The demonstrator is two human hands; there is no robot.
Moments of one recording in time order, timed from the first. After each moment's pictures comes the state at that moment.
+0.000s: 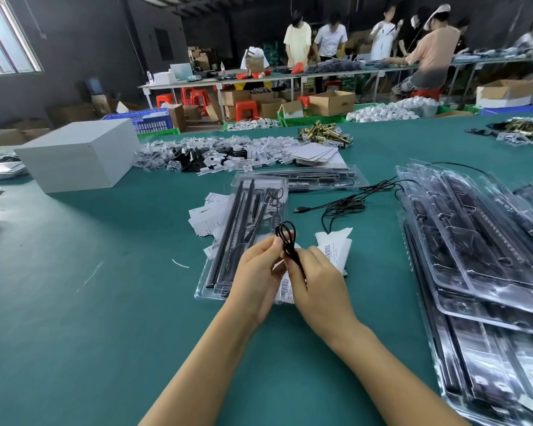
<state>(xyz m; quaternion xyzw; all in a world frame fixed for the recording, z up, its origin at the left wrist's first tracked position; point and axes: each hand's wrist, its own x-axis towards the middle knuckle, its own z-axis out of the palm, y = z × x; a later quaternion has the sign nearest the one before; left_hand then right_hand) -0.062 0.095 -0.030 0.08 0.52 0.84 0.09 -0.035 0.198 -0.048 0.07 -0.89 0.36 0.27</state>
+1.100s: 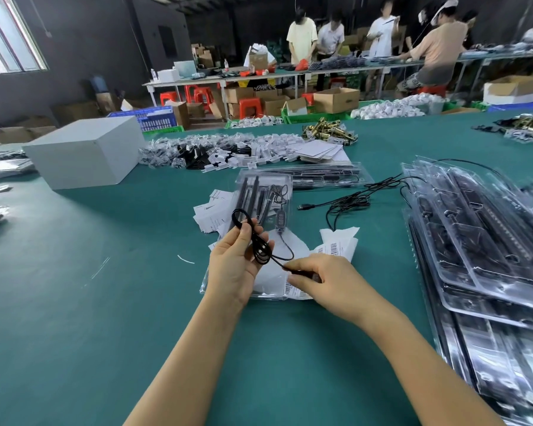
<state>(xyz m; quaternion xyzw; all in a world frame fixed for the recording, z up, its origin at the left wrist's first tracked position) -0.082 0.068 -0.028 -0.03 0.41 0.91 0.00 -0.033 0.225 -0.028 0.13 -0.90 0.42 0.03</state>
